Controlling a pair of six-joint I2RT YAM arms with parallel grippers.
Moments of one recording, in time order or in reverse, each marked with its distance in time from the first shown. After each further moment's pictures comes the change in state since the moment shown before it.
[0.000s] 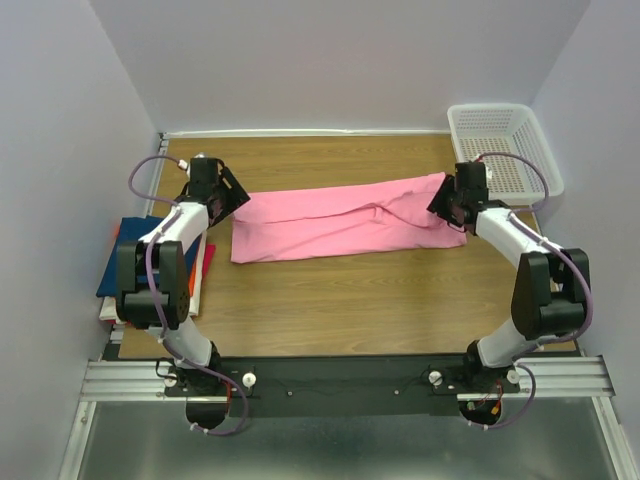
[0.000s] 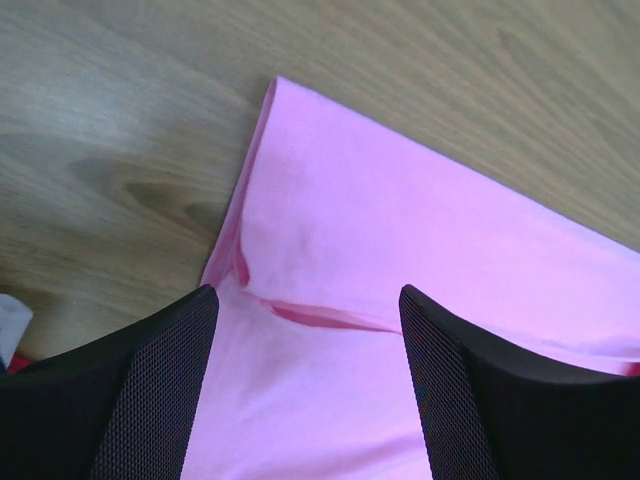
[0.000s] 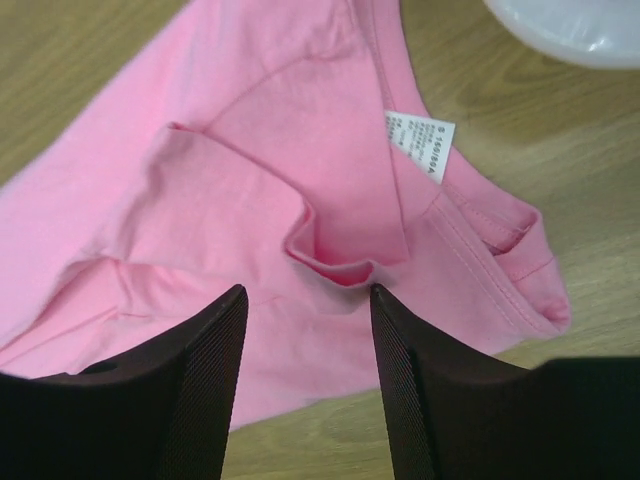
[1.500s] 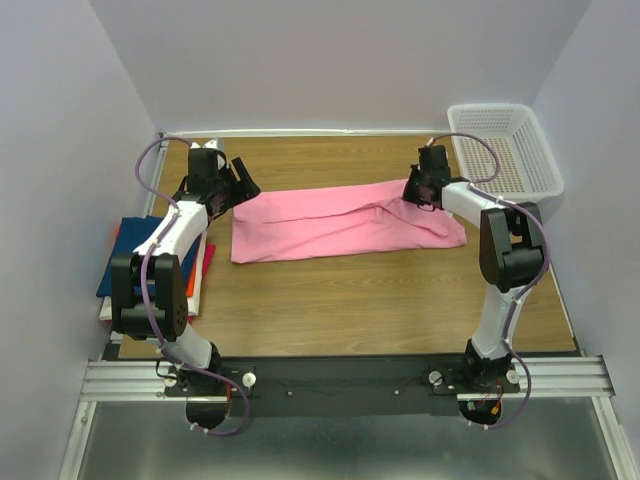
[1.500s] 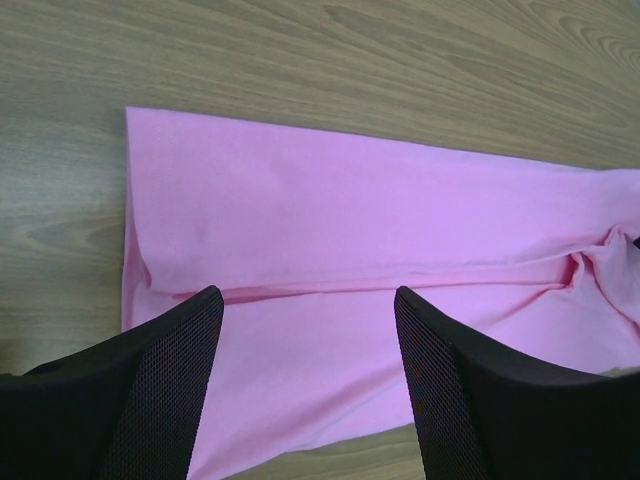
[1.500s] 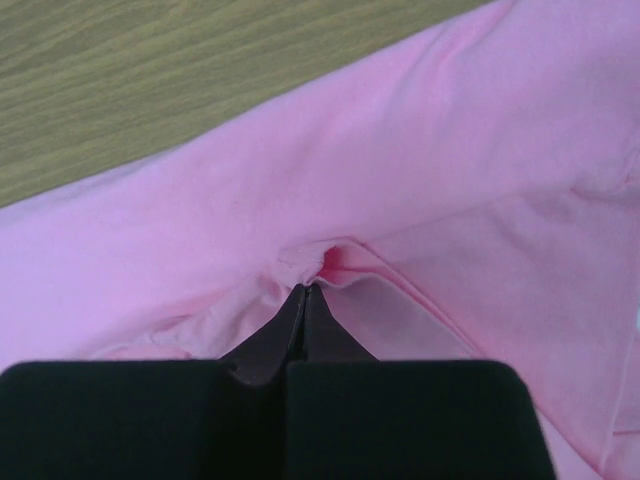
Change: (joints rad) left arm -0.034 -0.111 0.038 -0.008 0.185 0.158; right arm 0.116 0.376 0.337 0.060 -0.072 -0.106
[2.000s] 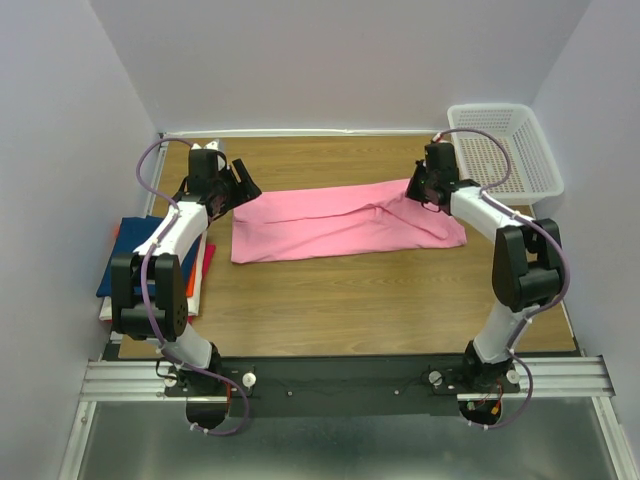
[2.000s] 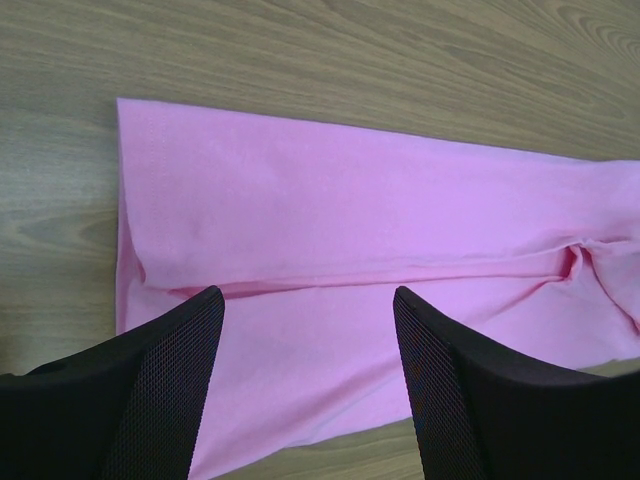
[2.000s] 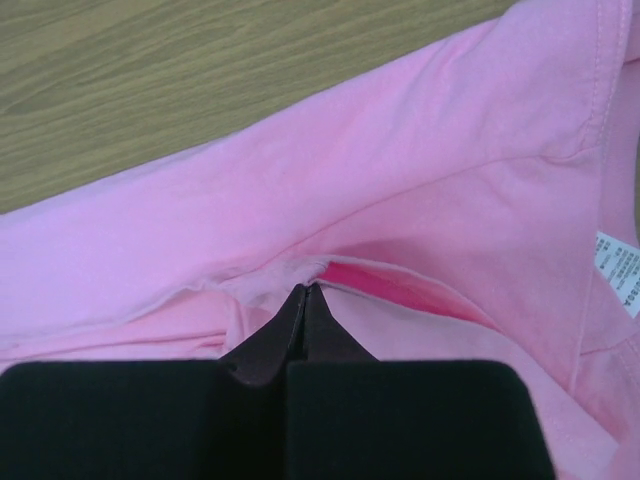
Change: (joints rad) left arm 0.000 0.000 -0.009 0.000 0.015 0.001; right arm 0.014 -0.168 -0.082 -0.015 0.014 0.003
